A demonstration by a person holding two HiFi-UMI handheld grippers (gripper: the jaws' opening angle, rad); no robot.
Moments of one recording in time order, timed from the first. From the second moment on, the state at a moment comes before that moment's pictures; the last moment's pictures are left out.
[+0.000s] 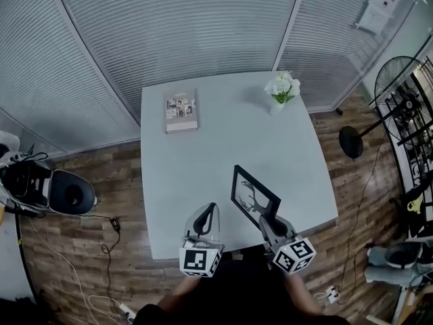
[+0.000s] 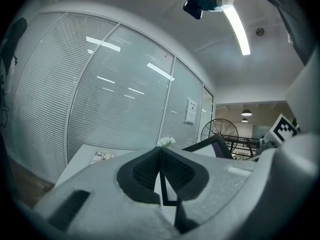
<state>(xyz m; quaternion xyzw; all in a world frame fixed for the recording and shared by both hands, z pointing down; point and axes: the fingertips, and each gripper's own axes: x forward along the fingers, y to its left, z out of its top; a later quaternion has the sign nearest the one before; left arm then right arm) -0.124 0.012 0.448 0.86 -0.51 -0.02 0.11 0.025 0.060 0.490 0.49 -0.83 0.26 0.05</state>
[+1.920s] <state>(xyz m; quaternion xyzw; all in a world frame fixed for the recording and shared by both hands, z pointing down) -0.086 -0.143 0.474 0.80 -0.58 0.02 0.14 0.084 -0.187 0.684 0.27 -0.78 0.55 0.10</state>
